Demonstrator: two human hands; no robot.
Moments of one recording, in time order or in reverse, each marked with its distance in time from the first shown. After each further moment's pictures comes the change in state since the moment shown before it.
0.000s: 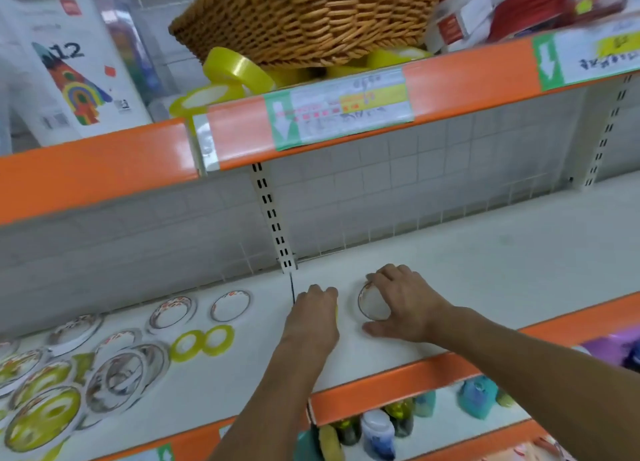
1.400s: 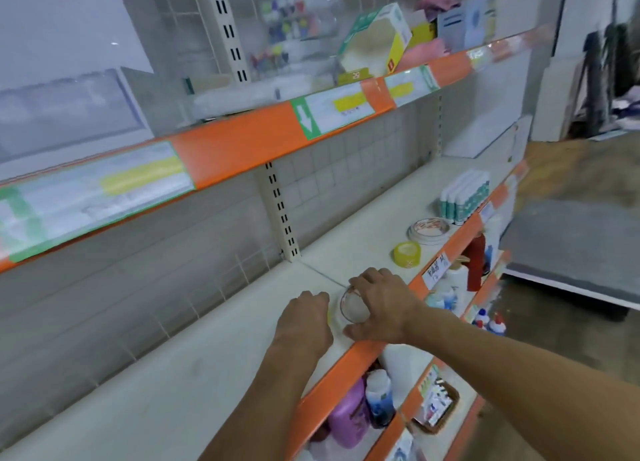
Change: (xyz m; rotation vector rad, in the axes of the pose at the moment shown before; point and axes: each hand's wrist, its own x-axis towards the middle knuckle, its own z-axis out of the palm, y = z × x) left_hand 0.163 0.536 0.032 0.036 -0.036 0.525; right_hand -0.197 0.472 -0.102 0.008 0.132 0.555
